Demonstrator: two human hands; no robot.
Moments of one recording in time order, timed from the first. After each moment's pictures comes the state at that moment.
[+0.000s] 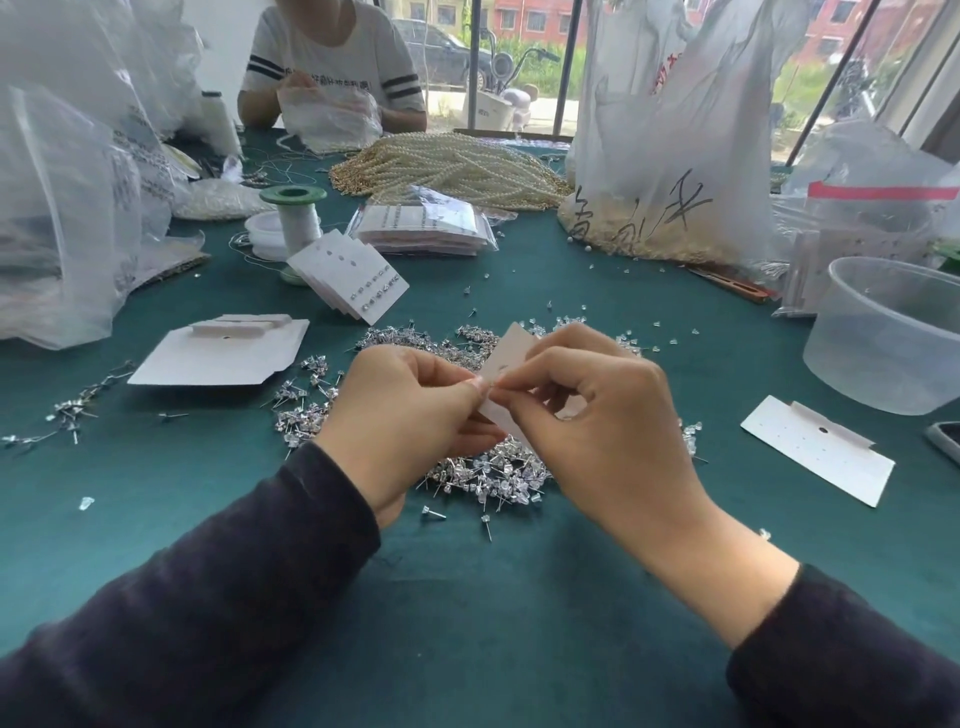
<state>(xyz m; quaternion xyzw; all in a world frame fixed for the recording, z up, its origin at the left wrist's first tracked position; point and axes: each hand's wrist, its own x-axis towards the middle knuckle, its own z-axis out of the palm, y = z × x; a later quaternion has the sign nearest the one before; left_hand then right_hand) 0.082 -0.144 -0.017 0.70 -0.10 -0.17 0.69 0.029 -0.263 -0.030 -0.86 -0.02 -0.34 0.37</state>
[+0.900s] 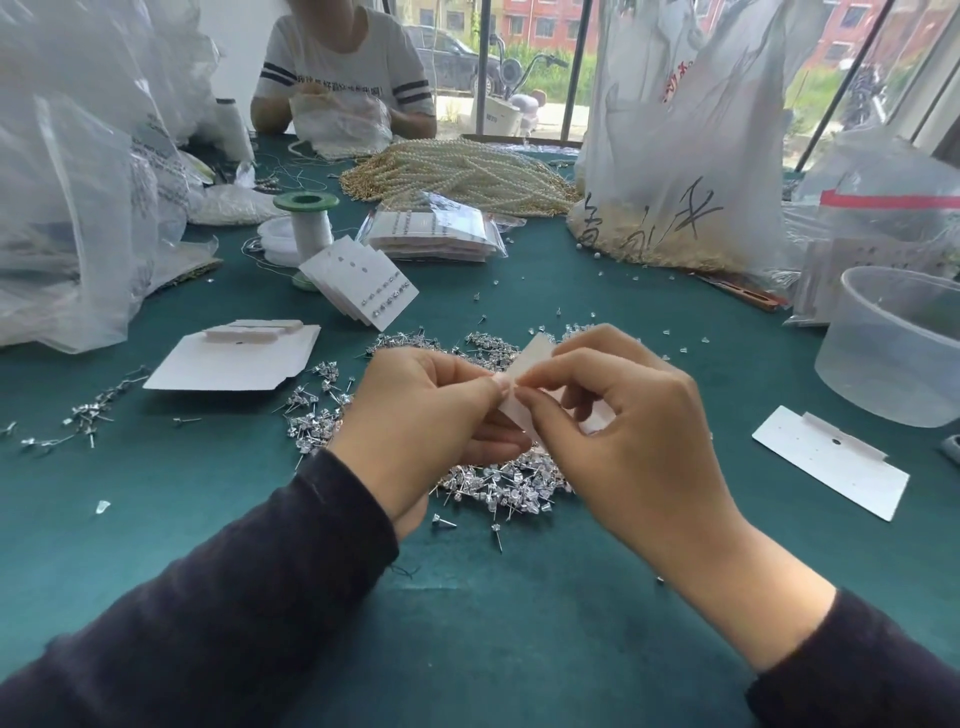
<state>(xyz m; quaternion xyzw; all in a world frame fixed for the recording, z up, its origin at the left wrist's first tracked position) 0.077 -0.145 -0.010 0.65 -0.12 -0.19 0.73 0.024 -0.266 -0.027 -0.86 -0.05 -0.38 0.33</state>
